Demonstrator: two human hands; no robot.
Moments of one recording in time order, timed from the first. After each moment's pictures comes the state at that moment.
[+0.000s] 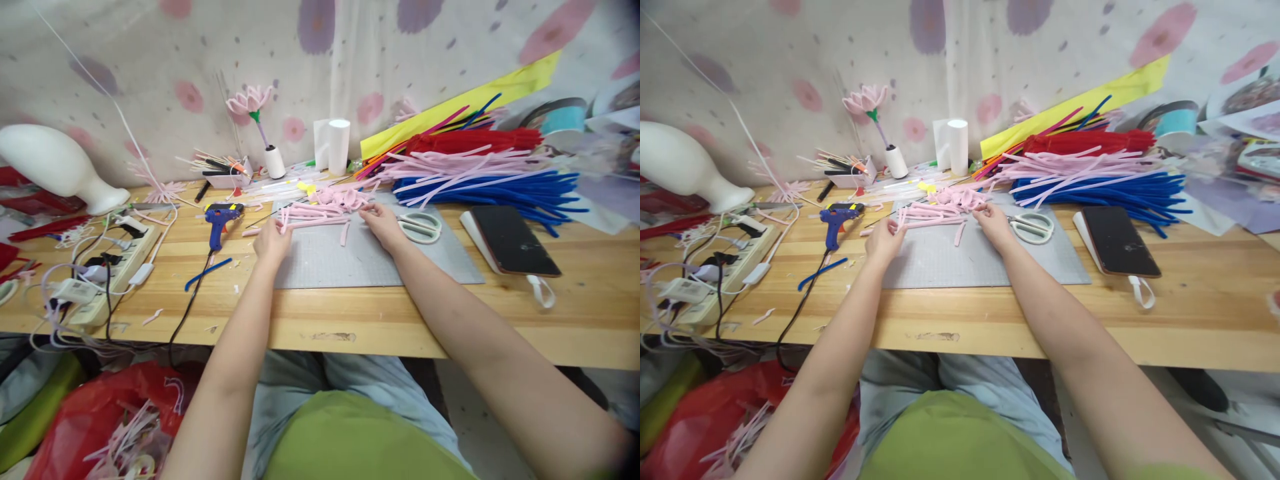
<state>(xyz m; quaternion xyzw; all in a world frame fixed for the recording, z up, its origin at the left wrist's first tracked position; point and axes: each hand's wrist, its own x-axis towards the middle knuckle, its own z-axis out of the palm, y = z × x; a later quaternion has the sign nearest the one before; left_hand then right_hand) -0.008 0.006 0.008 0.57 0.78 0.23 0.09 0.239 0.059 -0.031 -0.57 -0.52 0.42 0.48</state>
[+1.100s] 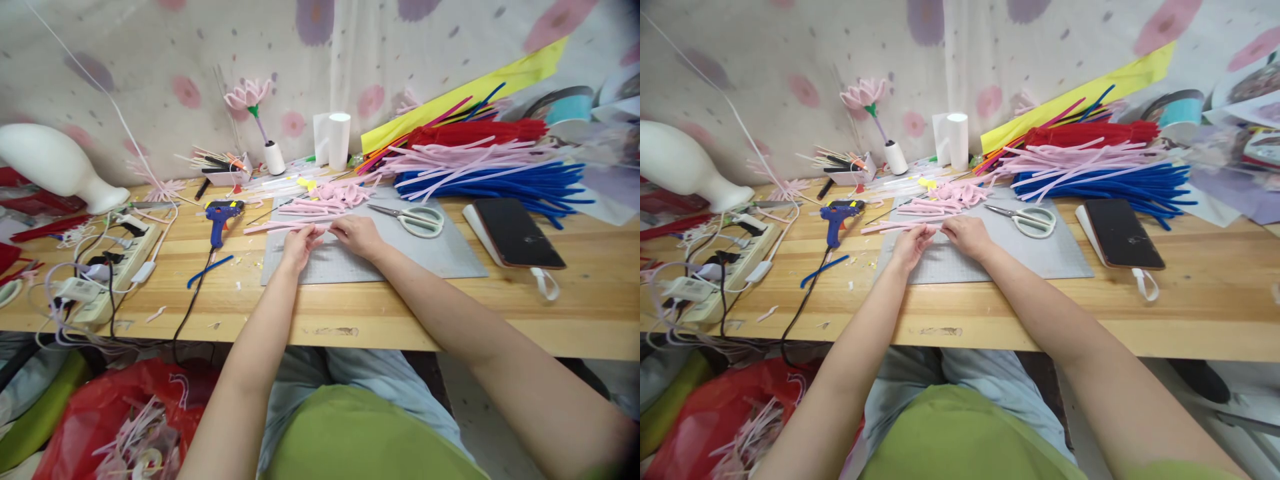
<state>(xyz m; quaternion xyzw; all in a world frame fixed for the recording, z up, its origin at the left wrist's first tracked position) 0.042 0.002 -0.011 0.25 0.48 0.57 0.62 0.196 0.026 -0.027 -0.43 -0.85 0.00 0.29</state>
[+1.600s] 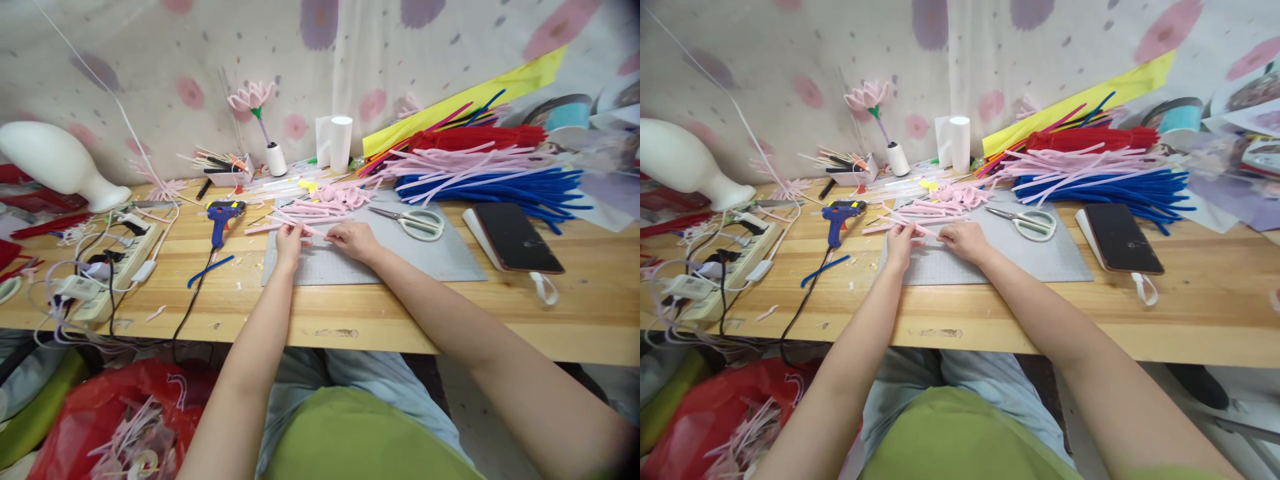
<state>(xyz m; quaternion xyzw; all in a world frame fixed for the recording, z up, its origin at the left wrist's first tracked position) 0.026 0.011 -0.015 0.34 0.55 0.62 0.45 0.193 0.024 -0.028 -0.43 -0.87 0.04 0.24</state>
